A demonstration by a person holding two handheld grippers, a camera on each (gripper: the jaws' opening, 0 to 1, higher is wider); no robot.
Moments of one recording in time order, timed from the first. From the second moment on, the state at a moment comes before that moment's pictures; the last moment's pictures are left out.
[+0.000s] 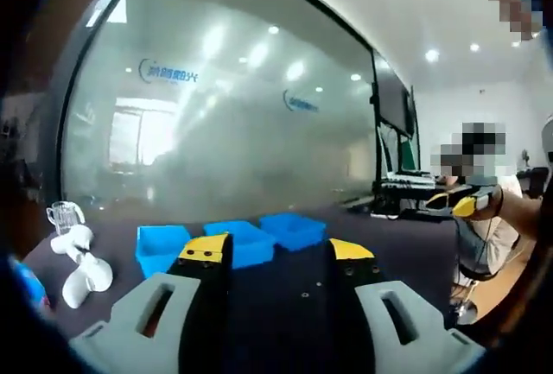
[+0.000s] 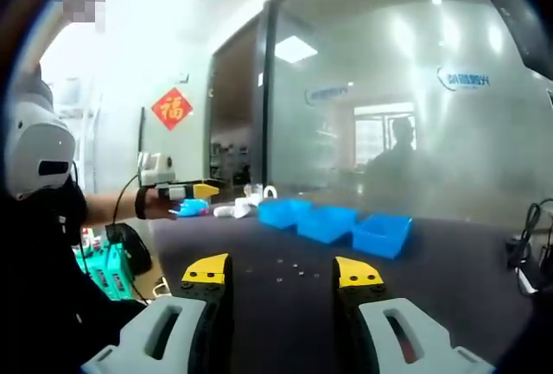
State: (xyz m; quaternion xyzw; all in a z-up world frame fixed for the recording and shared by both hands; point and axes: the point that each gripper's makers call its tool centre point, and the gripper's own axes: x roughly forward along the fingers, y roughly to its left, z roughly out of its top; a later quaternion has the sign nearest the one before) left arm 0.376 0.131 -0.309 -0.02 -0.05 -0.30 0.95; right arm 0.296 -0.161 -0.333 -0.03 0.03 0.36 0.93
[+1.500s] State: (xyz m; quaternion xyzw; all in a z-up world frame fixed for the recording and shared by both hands) left arm 0.338 0.096 -0.338 0.01 0.06 -0.43 0.90; right arm 0.295 -0.160 -0.338 -0.04 0.04 0.35 0.93
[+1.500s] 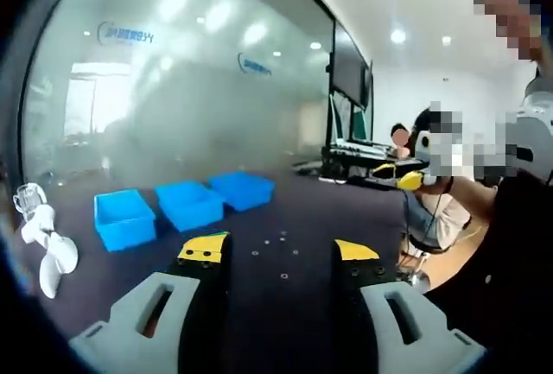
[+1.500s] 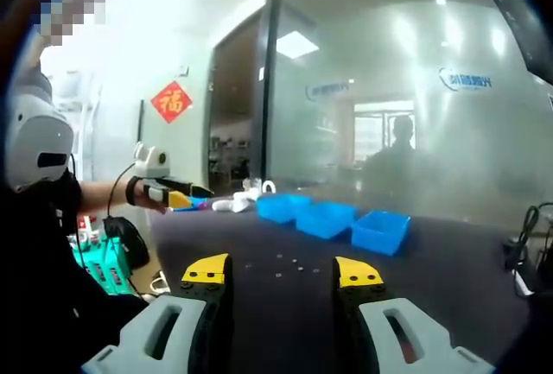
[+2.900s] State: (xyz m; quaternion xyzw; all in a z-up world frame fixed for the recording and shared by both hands) left arm 0.421 -0.024 -0.385 0.16 0.20 -0.52 0.82; right arm 0.295 -0.164 -0.348 -0.04 0.05 0.34 0.94
